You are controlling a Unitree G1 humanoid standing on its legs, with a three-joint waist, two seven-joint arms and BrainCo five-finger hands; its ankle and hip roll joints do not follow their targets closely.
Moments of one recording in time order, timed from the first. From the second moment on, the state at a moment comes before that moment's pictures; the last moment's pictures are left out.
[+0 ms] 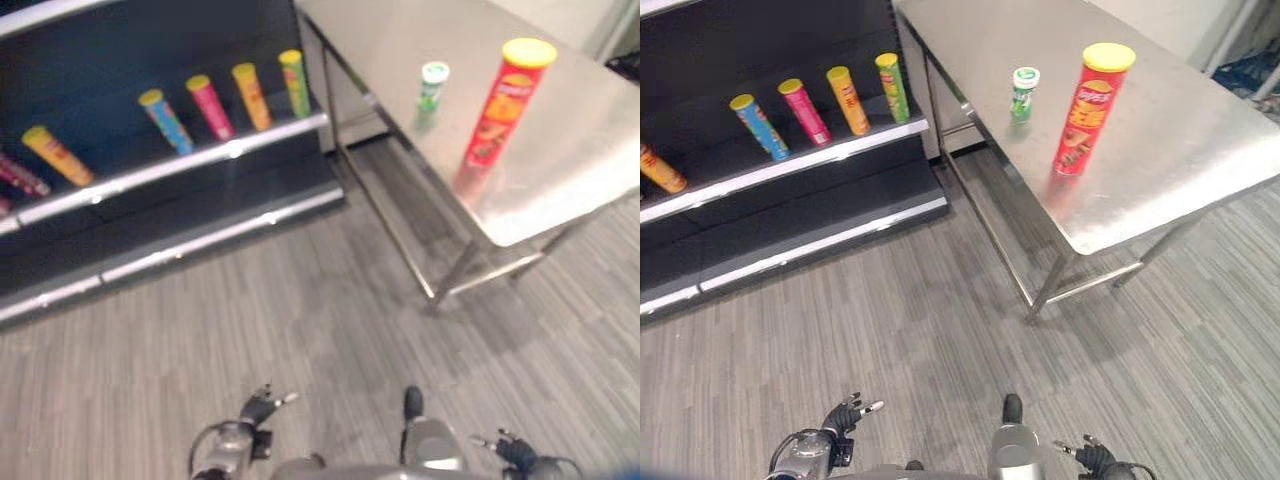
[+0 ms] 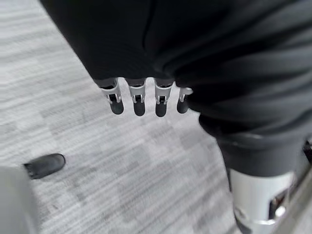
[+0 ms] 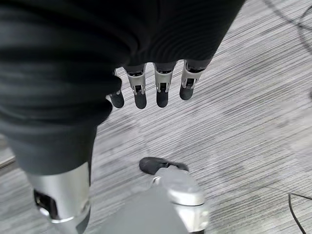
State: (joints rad) left arm -0.04 0.20 -0.20 1.13 -0.22 -0.12 -0.01; right arm 0.02 -0.37 0.10 1.12 0.21 -0.03 0.03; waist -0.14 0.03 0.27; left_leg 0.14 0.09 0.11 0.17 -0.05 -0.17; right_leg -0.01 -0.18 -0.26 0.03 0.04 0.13
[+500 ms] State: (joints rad) left arm -0.04 0.21 -0.20 1.14 -0.22 -0.11 -0.02; right arm 0.01 -0.37 0.11 1.11 0.22 -0.03 0.02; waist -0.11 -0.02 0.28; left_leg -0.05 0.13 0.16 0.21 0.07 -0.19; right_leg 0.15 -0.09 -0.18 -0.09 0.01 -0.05
